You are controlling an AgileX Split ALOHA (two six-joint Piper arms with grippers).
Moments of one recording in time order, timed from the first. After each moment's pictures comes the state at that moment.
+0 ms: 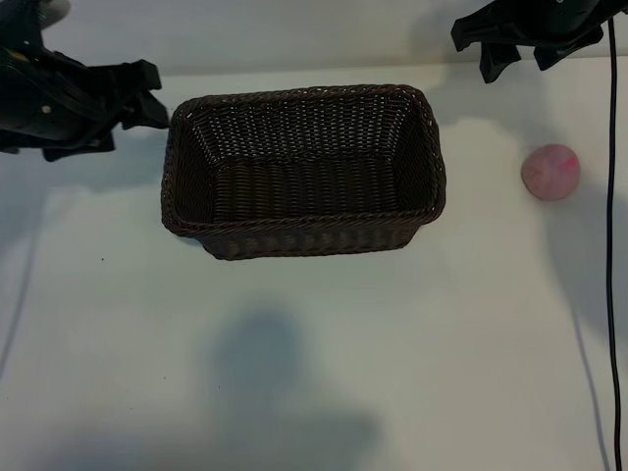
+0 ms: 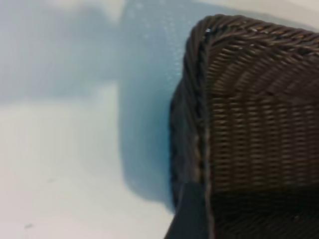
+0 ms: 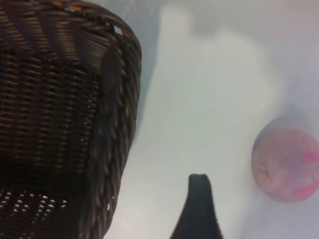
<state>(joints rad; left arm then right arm) -0.11 1.57 -1.13 -0.39 0.60 -0.05 0.34 1.96 -1.83 0.01 1.14 0.04</state>
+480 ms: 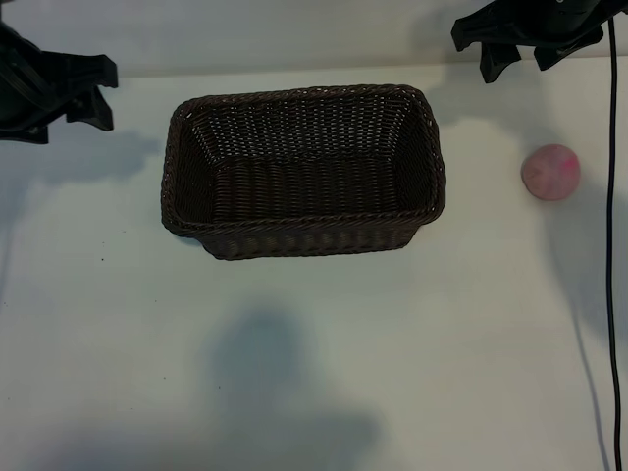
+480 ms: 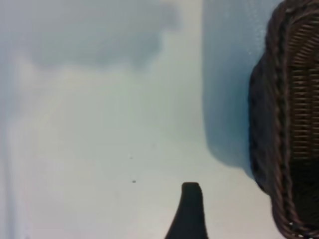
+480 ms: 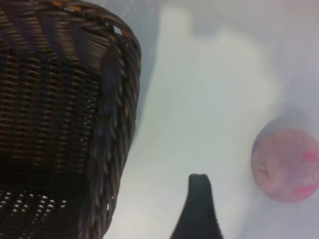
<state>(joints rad) -0.08 1.57 -1.29 -0.13 0.85 -0.14 0.34 1.96 -1.83 0.01 1.14 0.04</state>
